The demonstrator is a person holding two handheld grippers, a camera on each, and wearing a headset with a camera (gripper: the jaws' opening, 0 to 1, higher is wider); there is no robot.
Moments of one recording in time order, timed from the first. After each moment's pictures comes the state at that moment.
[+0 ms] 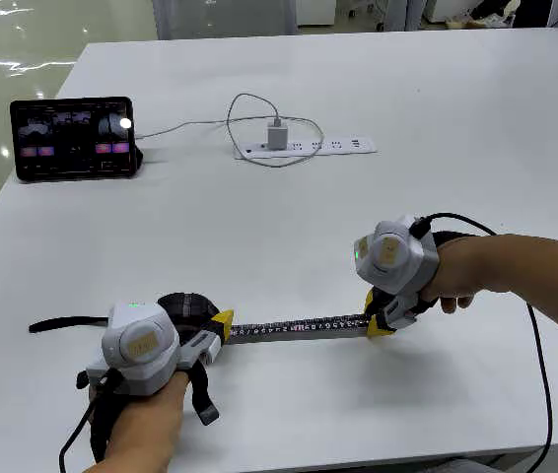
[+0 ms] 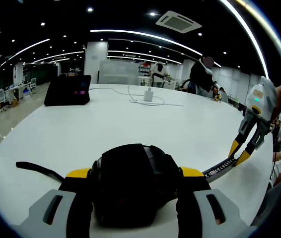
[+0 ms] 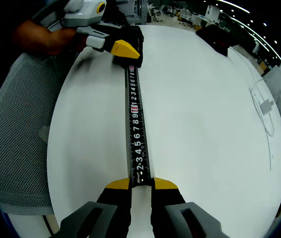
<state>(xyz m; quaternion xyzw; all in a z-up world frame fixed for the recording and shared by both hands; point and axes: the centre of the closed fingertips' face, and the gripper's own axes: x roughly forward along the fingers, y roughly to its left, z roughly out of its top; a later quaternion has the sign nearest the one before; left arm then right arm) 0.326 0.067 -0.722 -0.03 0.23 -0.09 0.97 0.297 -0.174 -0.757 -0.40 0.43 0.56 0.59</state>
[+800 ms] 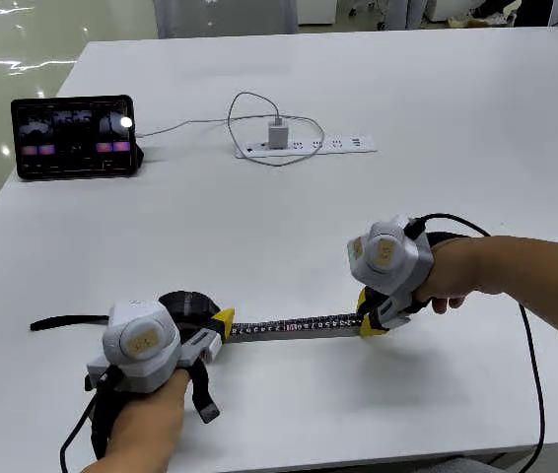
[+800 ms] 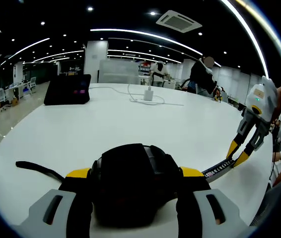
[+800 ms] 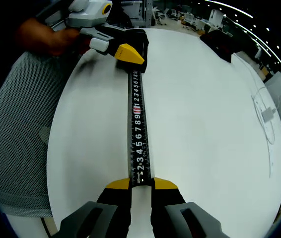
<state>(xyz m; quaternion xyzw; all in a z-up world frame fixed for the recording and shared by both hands) 0.326 0.065 -0.723 -0.04 0.23 -0.09 0.97 0.296 -0.161 -0.757 -0.40 0.41 0.57 0.59</state>
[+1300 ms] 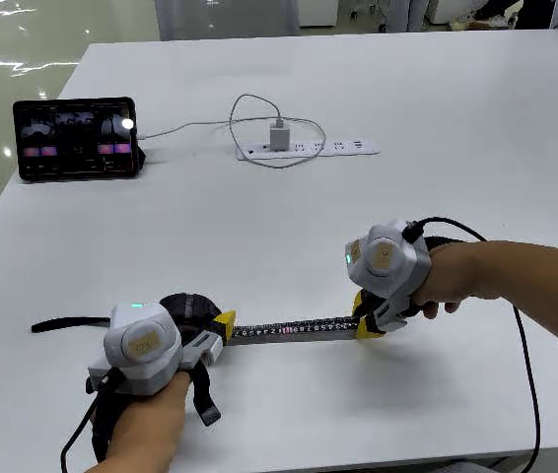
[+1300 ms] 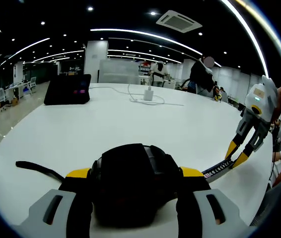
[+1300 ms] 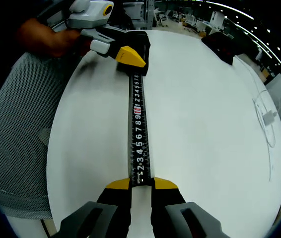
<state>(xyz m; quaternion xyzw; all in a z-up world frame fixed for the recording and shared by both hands) 0.326 0.067 -0.723 -0.04 0.23 -0.09 0.97 0.296 -0.154 -0.758 -0.40 0.40 0.58 0.59</state>
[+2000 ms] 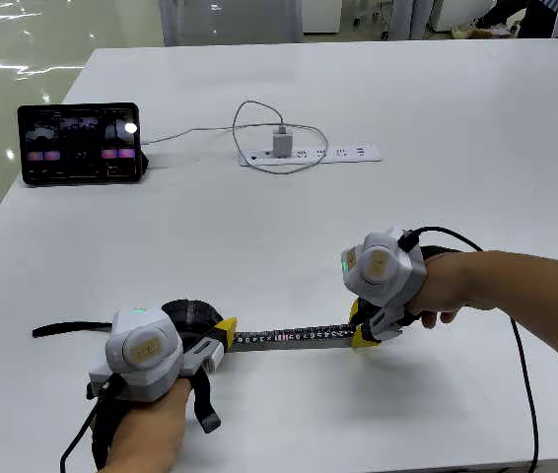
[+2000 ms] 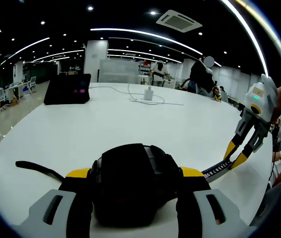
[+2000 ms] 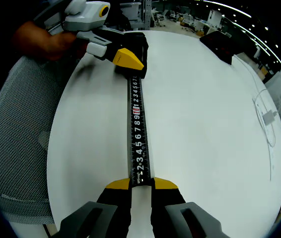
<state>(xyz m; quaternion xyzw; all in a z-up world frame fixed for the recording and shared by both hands) 0.326 0.067 -0.723 -0.04 0.24 -0.09 0.97 0.296 -0.146 -0.756 -0.39 0.41 0.57 0.59</state>
